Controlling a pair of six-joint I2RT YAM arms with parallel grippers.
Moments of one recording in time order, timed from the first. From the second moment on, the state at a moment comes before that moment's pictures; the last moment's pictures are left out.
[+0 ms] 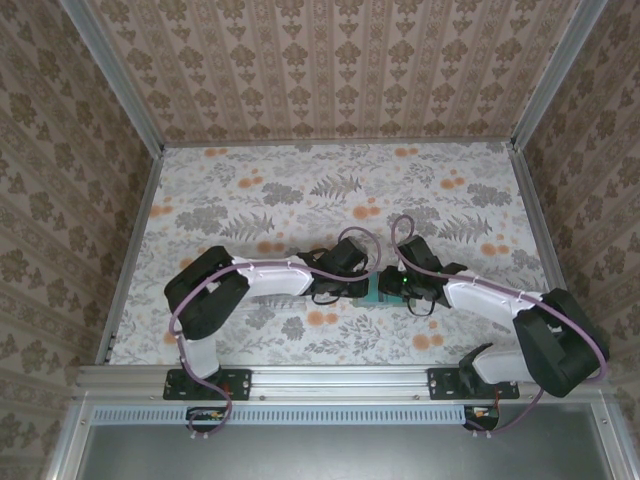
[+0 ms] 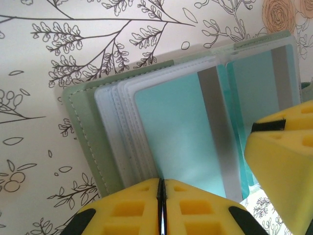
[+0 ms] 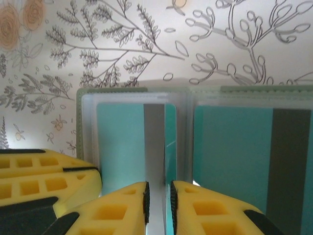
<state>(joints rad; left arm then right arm) -1.03 1.84 1.04 -0.17 0.13 -0.76 0.49 1.32 0.55 -0.22 -0.15 0.69</state>
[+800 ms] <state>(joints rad) -1.02 1.85 1.06 -0.21 0.13 -0.77 0.38 1.41 0.48 -0.03 -0.34 0.72</state>
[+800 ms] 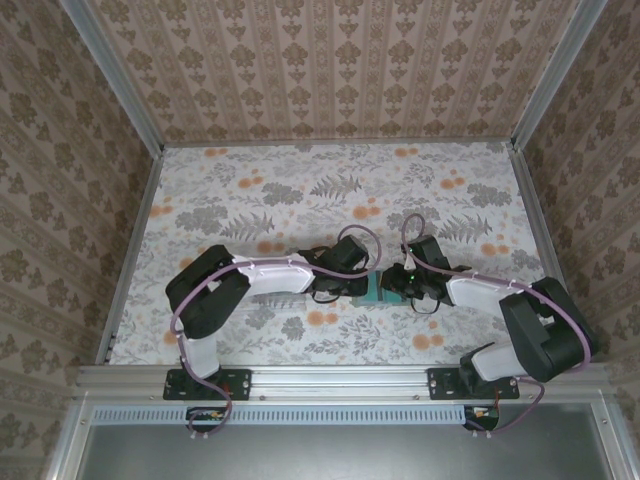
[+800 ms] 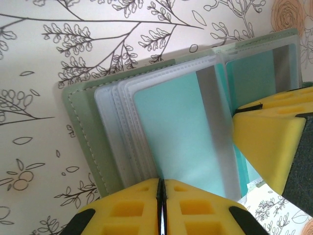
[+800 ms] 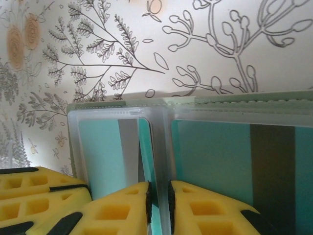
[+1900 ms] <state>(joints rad) -1.01 1.85 1.08 -0.23 0.13 -0.80 0.24 1.31 0.38 0.03 -0.43 0.75</state>
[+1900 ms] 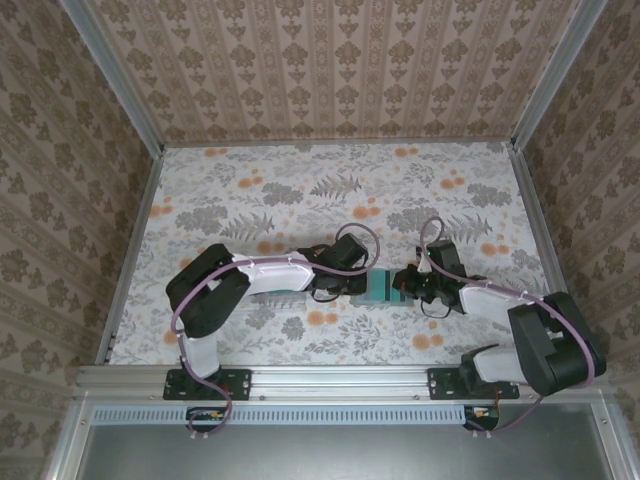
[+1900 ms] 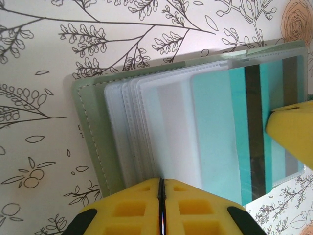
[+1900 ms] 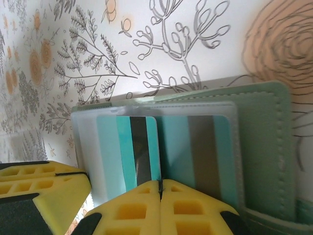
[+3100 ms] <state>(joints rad) -0.88 1.54 0.82 0.27 0.36 -0.88 0.16 0.88 0.44 0.04 -0.67 0.84</state>
